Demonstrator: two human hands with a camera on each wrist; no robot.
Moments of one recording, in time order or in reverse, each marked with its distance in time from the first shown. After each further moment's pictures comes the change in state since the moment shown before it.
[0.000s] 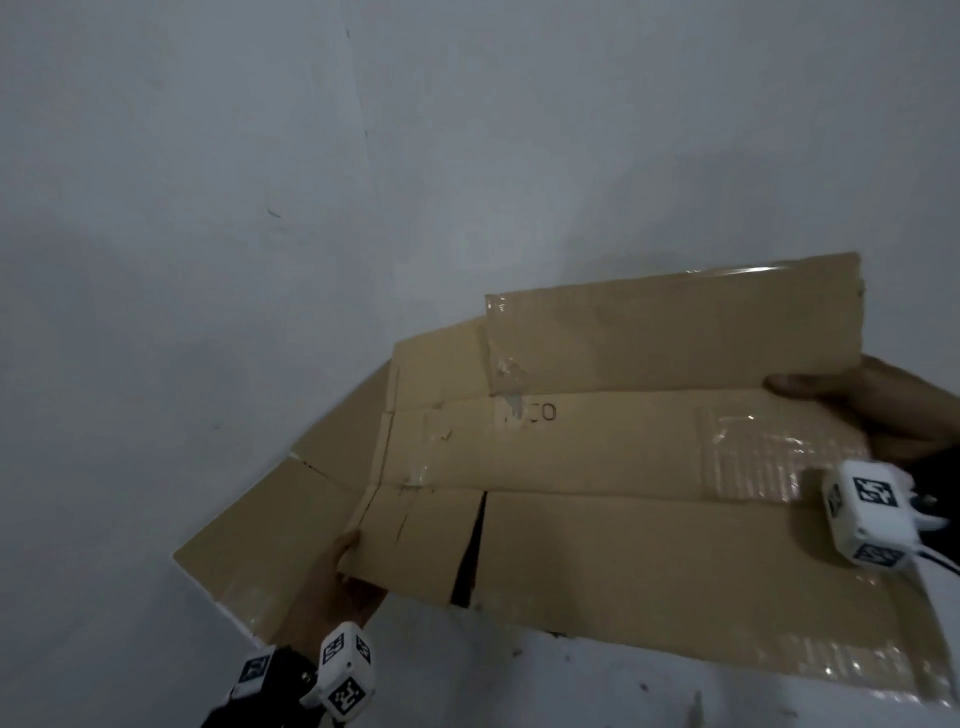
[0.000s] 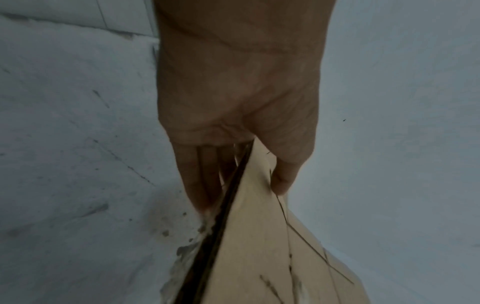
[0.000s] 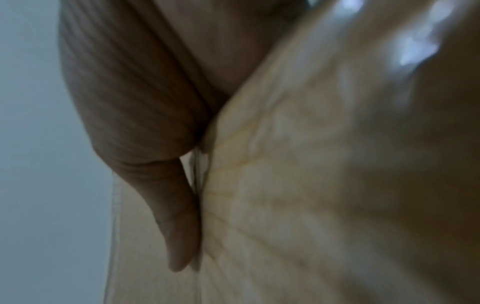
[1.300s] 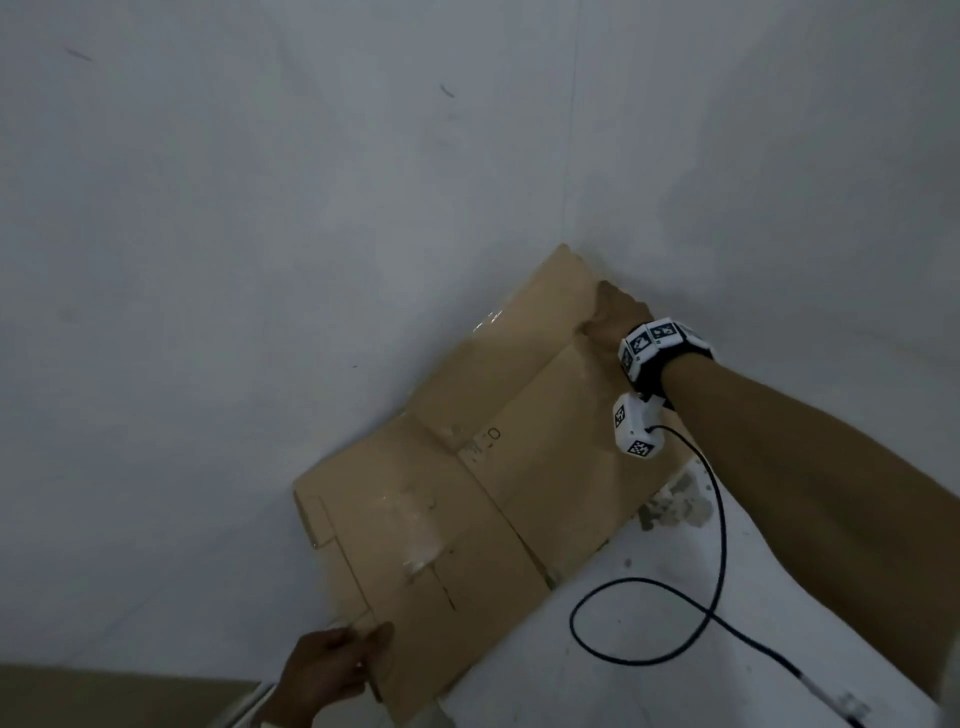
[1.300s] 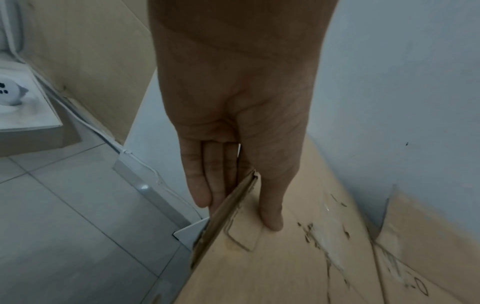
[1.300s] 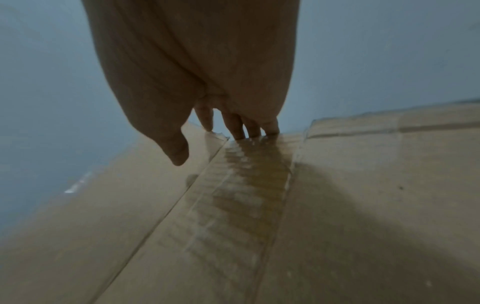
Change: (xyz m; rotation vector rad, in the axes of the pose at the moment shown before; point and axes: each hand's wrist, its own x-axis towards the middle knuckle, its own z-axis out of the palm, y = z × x) left_hand 0.066 0.033 -0.197 0.611 0.407 -0.076; right_hand 0.349 0.081 0.392 -1.088 -0.134 -0.209
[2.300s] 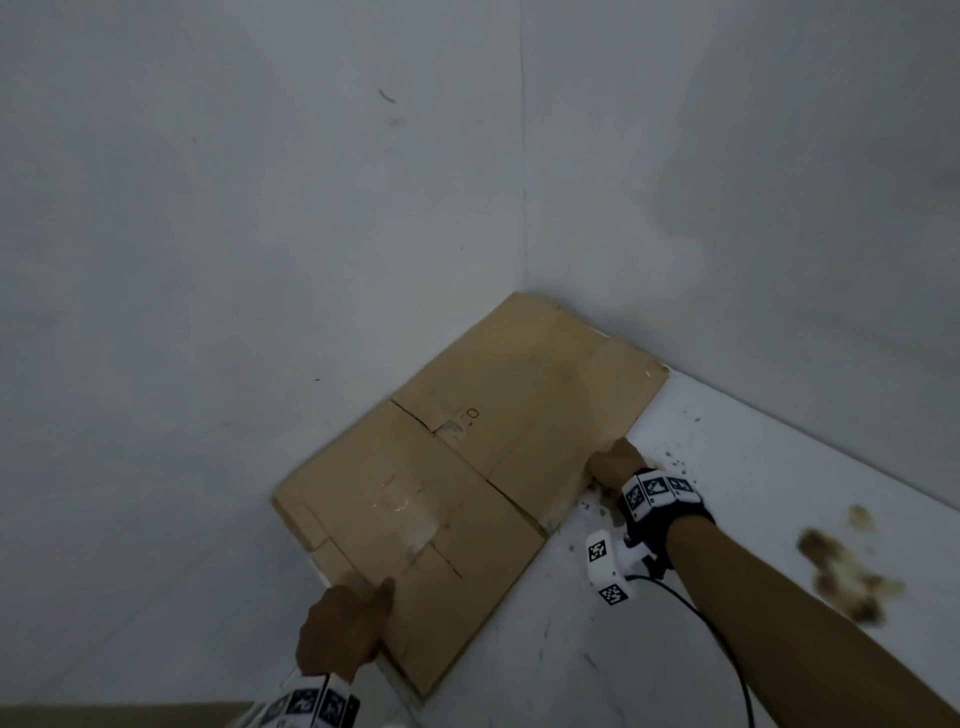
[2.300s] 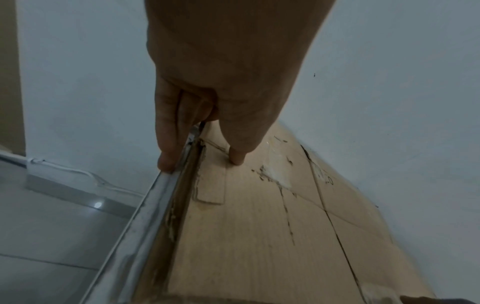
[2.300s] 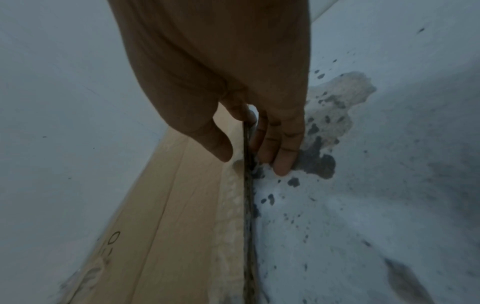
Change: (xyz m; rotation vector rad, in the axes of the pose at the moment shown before) left_hand 0.012 0.032 0.044 0.547 0.230 0.199; right_hand -0.085 0.107 0.120 0.491 -0.216 0.572
